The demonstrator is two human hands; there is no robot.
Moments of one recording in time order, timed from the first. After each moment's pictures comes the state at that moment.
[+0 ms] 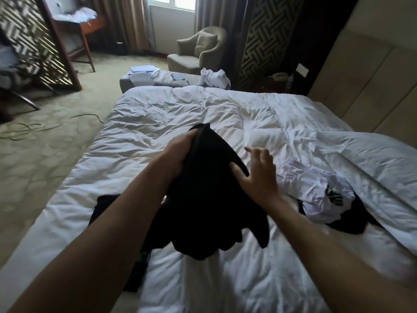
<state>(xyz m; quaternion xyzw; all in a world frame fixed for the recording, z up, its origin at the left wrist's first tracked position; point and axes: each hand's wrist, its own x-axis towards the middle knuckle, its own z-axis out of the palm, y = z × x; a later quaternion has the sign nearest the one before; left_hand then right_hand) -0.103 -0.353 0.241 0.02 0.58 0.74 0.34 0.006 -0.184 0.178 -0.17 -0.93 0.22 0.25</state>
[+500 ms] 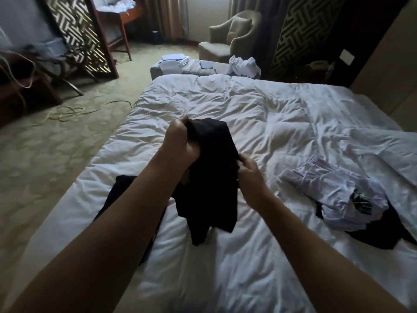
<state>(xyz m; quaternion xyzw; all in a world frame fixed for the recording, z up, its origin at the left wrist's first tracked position) -0.073 -0.325 0.244 -0.04 0.47 0.86 0.19 -0.003 -0.192 0.159 -0.14 -0.67 0.72 0.08</state>
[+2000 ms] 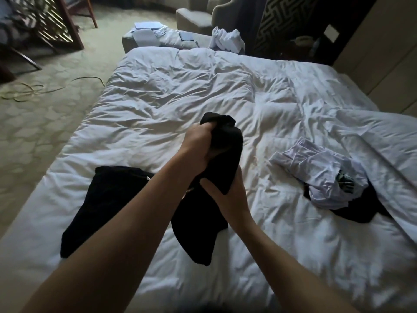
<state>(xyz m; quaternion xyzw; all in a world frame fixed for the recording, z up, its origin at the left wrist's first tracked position) -0.090 -0.298 0.197 0.00 0.50 0.81 0.31 0.020 -0.237 0.101 -0.19 -0.79 0.56 0.16</state>
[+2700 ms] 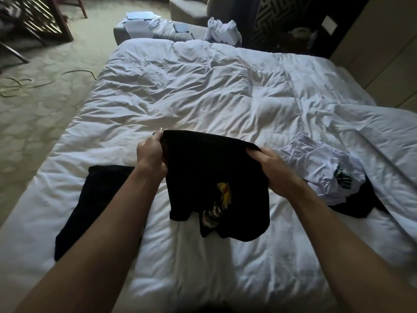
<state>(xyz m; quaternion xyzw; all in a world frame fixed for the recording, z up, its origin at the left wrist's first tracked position) -0.145 -0.361 0.128 -0.20 0.52 0.81 0.16 -0.009 -0.136 0.155 -0.20 -0.69 0.70 -0.01</state>
